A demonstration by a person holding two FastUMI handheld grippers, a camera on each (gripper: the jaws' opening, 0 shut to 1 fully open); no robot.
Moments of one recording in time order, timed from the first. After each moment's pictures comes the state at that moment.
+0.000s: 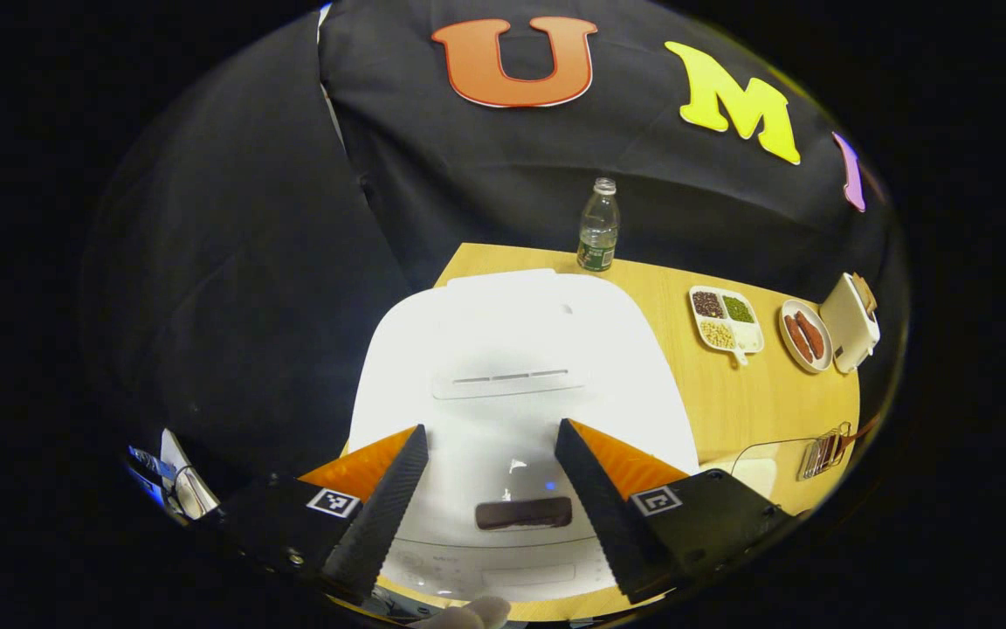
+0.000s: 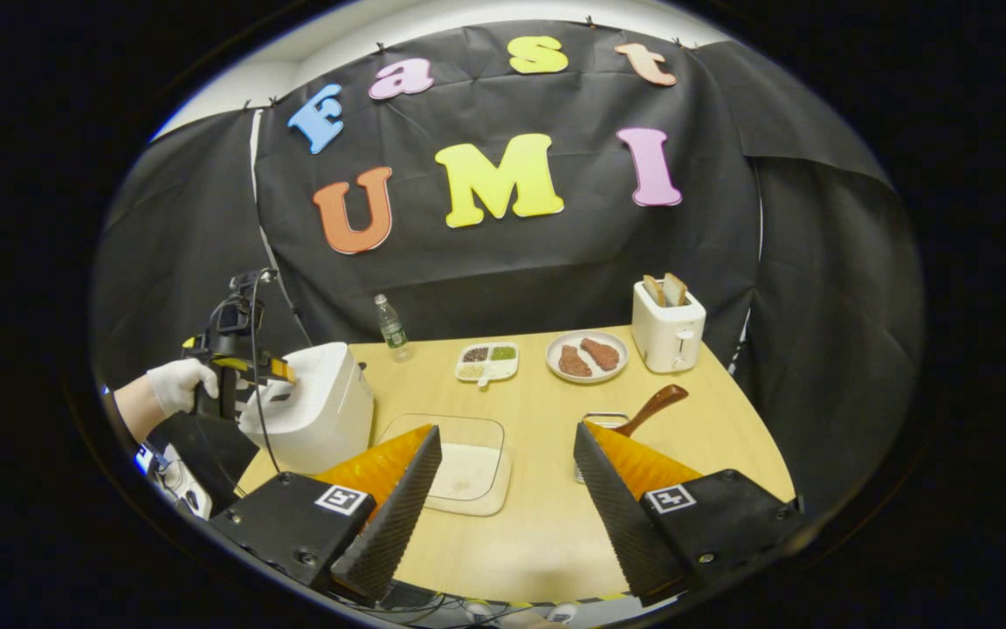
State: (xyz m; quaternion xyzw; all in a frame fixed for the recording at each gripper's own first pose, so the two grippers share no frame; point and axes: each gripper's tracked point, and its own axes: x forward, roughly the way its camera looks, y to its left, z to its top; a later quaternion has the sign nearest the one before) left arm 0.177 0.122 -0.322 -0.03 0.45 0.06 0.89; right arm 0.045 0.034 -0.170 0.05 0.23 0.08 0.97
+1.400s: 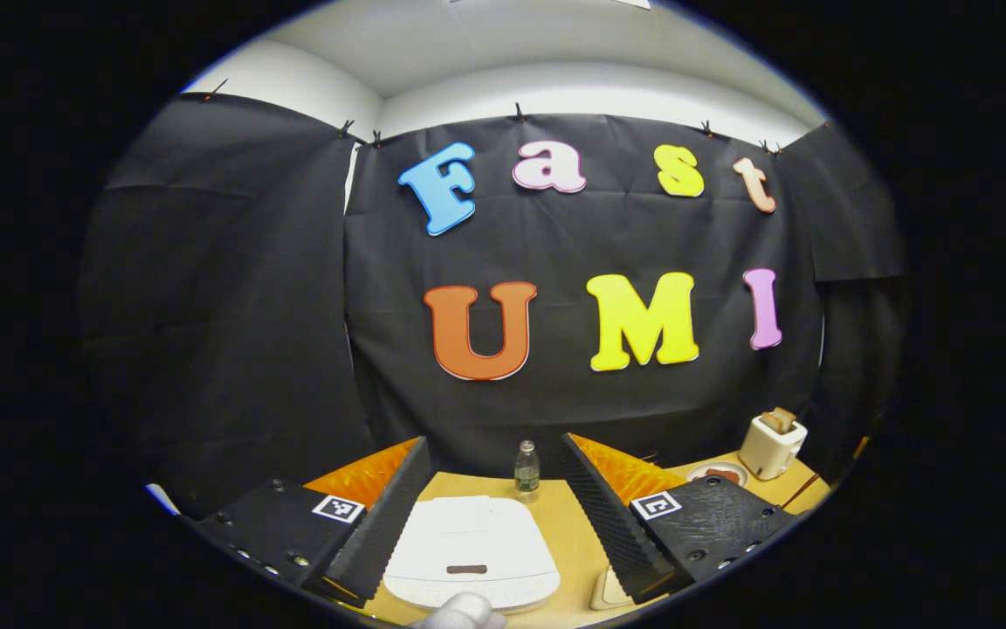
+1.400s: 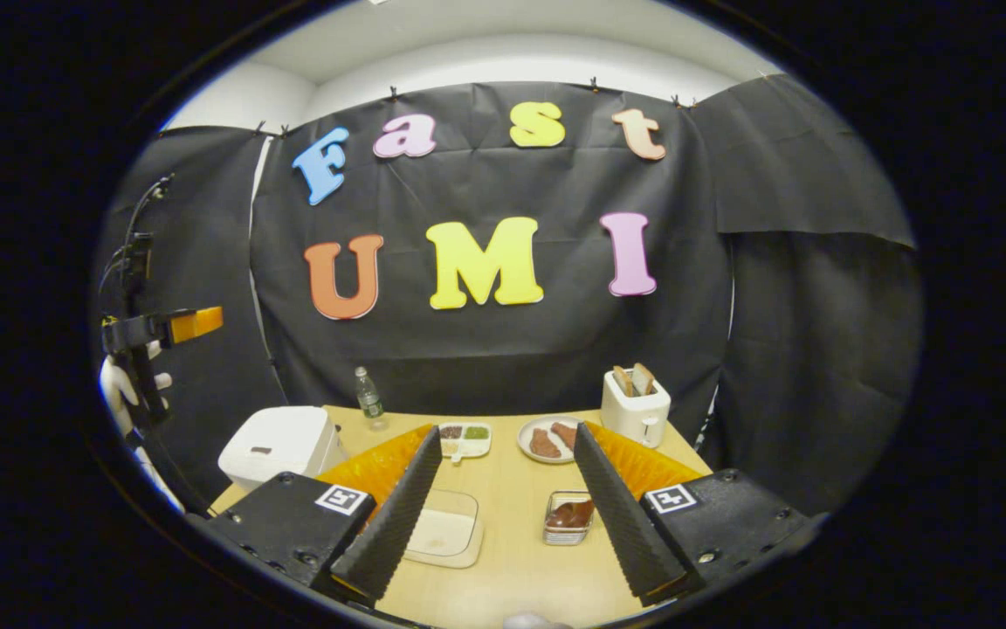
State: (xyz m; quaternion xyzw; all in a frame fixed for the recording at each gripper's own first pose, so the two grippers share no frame) left arm 0.119 0.067 -0.024 -0.02 0.04 0.02 1.00; right arm 0.055 0.018 -0.073 0.02 0.07 0.02 1.00
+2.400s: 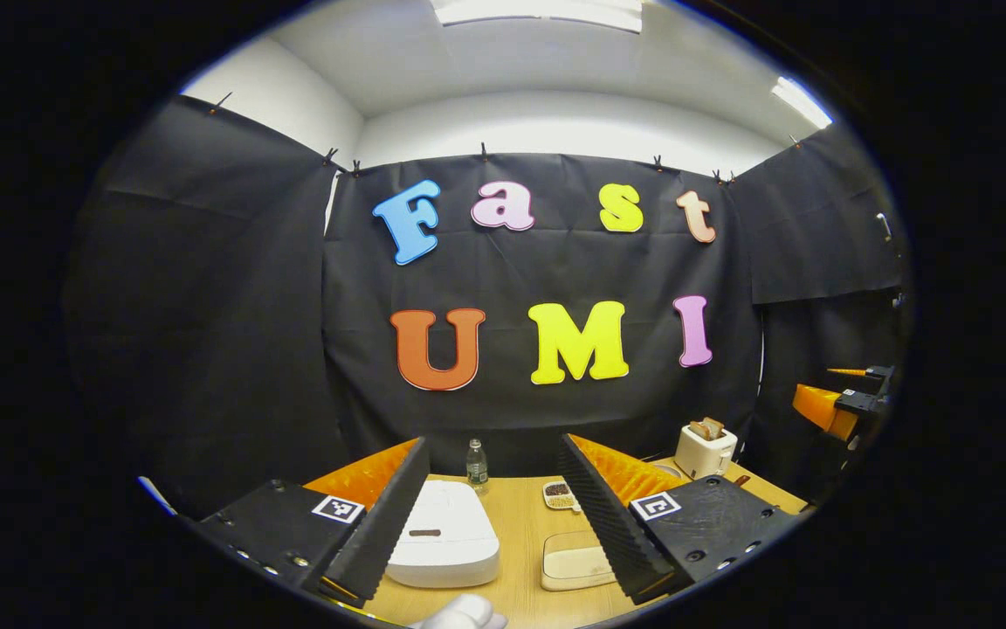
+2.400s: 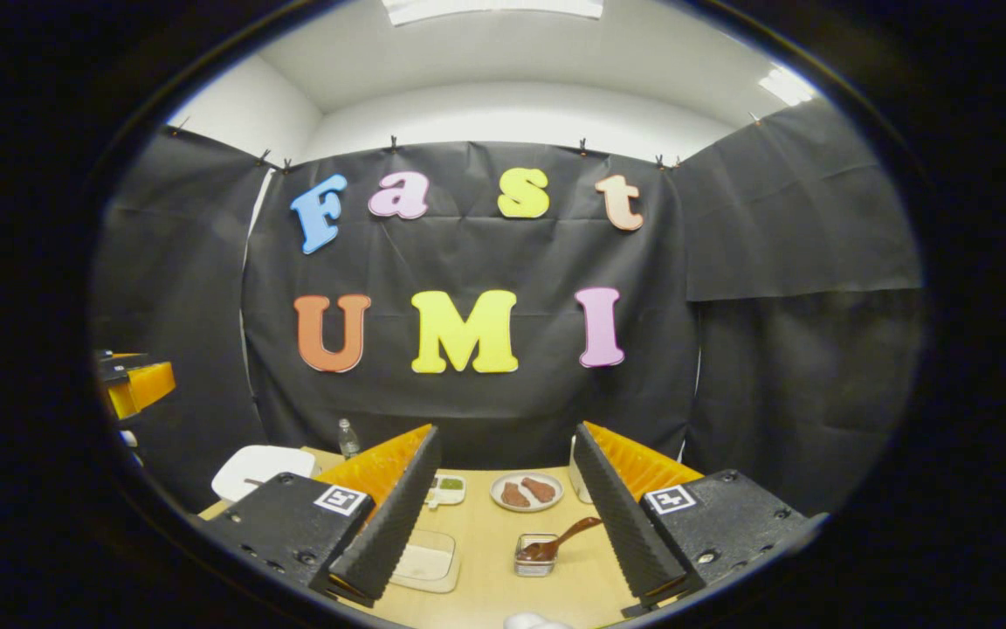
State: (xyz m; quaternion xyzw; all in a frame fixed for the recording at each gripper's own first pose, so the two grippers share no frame) left arm -0.001 0.026 0.001 -0.02 0.01 -0.03 1.00; right arm 0.012 0.009 -0.001 -0.01 -0.02 -0.01 1.00
